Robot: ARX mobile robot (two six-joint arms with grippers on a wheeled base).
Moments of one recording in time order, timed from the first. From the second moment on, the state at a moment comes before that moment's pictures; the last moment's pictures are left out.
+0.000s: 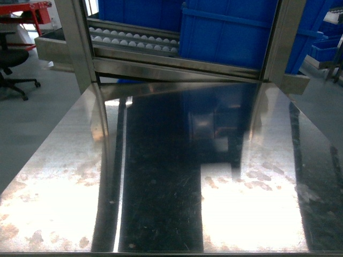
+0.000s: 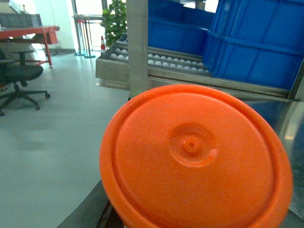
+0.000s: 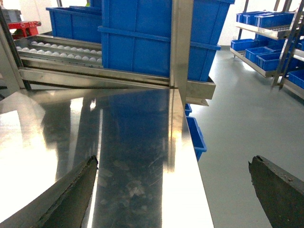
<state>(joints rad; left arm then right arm) 0.00 0.41 0.02 0.41 0.00 -0.02 0.00 0.00 0.01 -0.01 0.00 0.00</state>
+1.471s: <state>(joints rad) 0.00 0.01 0.01 -0.01 0.00 -0.01 0.00 0.00 0.01 -0.01 0.00 0.00</state>
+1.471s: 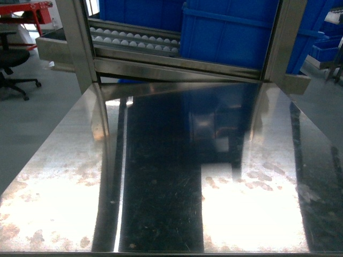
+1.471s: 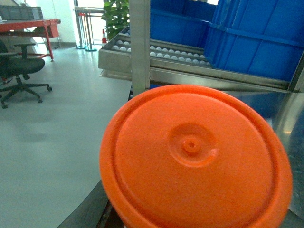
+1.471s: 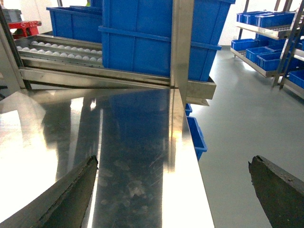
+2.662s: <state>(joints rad) 0.00 0.01 0.01 0.00 0.00 -0.01 0.00 0.00 0.01 0.00 0.00 0.00</state>
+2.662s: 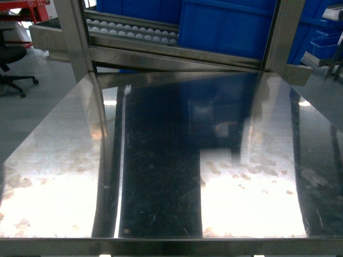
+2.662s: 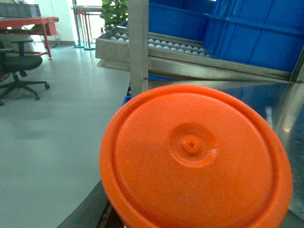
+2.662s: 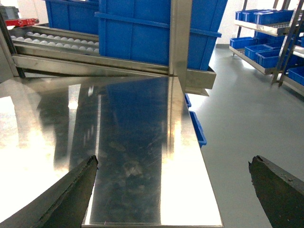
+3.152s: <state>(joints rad) 0.00 0.01 0.01 -0.01 0.00 -0.01 0.00 0.00 0.01 -0.01 0.00 0.00</state>
